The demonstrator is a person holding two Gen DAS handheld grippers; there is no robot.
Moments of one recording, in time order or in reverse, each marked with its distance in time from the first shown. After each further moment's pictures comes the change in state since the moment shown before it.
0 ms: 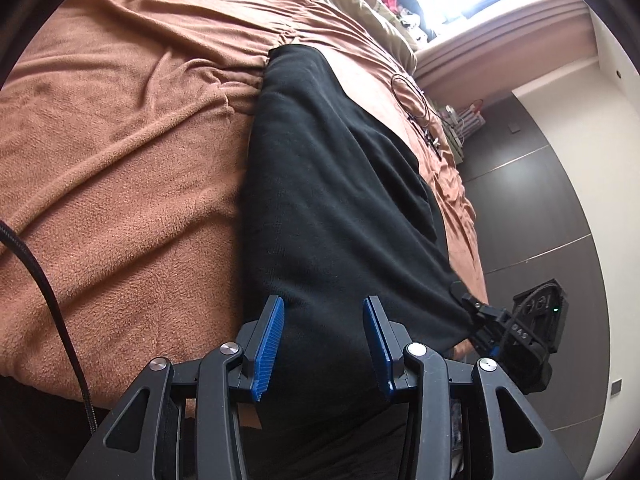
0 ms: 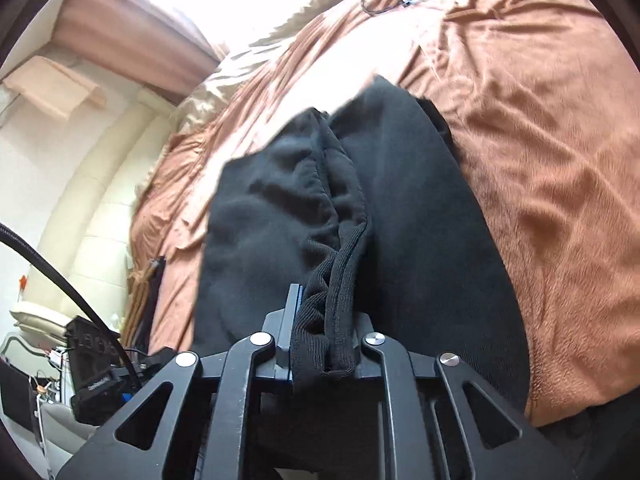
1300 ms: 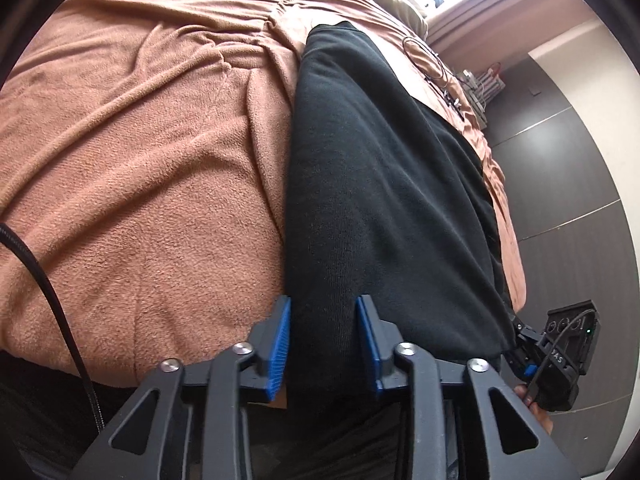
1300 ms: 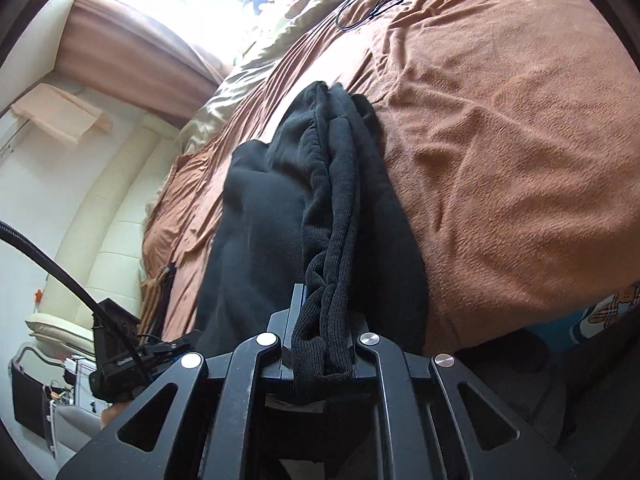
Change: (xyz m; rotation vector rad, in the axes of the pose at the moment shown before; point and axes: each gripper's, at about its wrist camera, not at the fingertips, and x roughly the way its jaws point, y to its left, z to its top) left arm 0.026 -0.011 -0.019 0.074 0.086 0.131; right arm -0.057 -0.040 -0.061 0.091 -0.041 0.022
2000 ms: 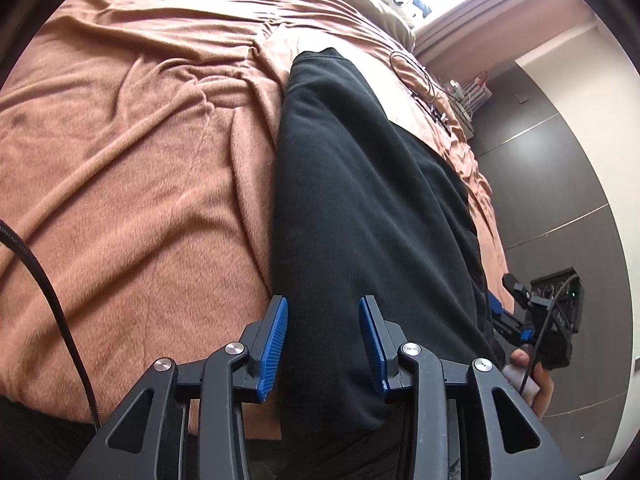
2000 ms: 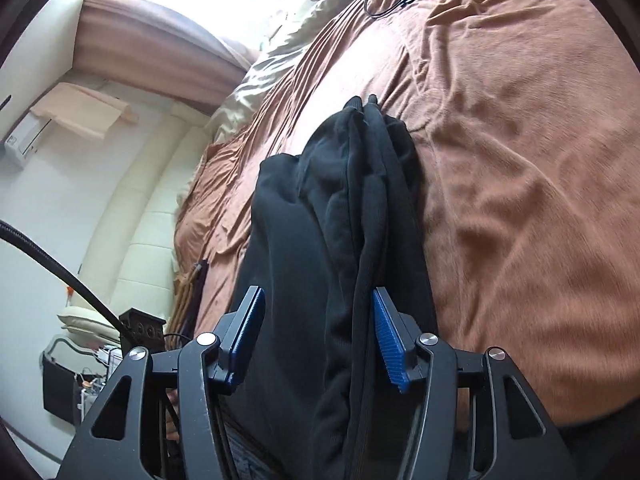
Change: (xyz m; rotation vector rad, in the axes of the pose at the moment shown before) left arm -0.004 -0.003 0.035 0.015 -0.035 -0.056; right arm 0.035 -0.020 0.086 0.003 0.090 0.137
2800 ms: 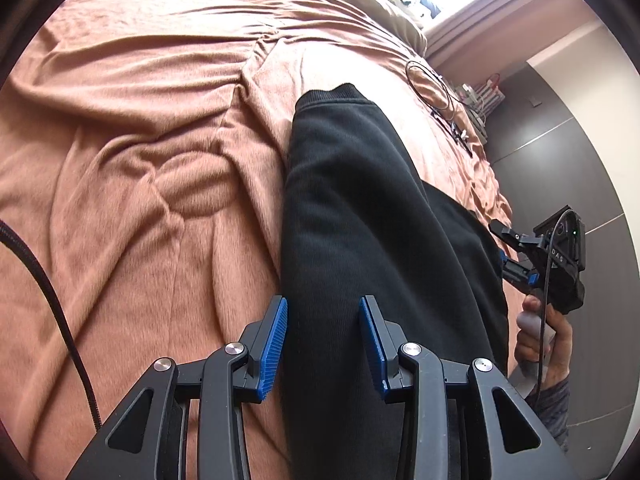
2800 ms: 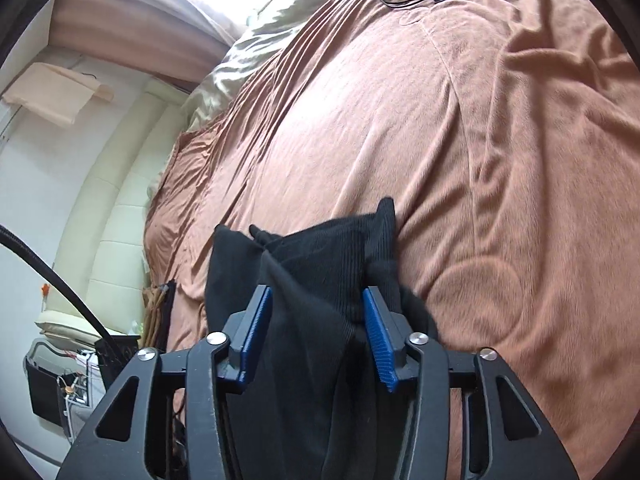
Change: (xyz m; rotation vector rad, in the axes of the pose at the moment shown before) left arm 0.051 0.009 0.100 0.024 0.002 0.043; right arm 0.107 0.010 0.144 -0.060 0.102 -0.114
